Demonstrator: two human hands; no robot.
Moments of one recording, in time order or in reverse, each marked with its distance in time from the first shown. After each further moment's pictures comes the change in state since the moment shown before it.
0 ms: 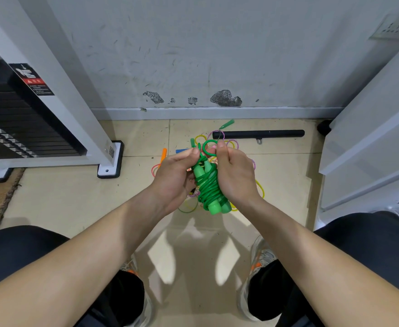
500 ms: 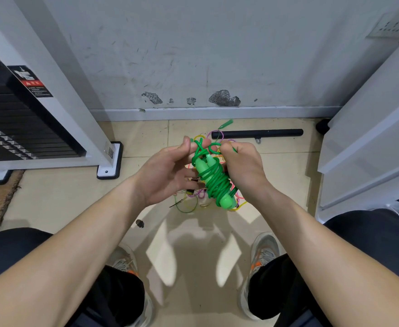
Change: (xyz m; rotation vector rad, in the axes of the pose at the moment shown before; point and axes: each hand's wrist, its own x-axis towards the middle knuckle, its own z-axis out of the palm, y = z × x) left_hand -0.001 0.027 -0.015 0.113 -0.226 -0.163; right_hand 0.011 -0.005 -0.017 0.267 -0.104 0.200
